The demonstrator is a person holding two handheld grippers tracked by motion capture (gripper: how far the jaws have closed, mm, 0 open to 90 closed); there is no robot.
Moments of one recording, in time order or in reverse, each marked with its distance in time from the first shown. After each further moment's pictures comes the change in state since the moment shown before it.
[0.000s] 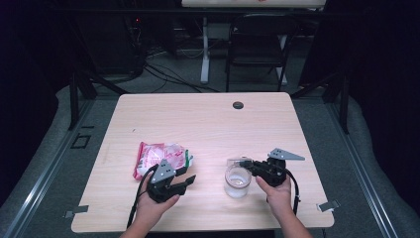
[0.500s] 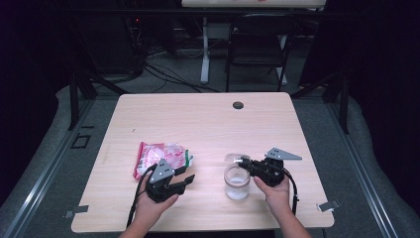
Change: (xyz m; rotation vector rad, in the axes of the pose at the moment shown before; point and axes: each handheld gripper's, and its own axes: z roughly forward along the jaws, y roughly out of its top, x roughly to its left) left arm 0.002 0.001 -0.003 -0.014 0.006 -0.004; right arm 0.005 0.001 0.004 0.010 -0.020 -0.039
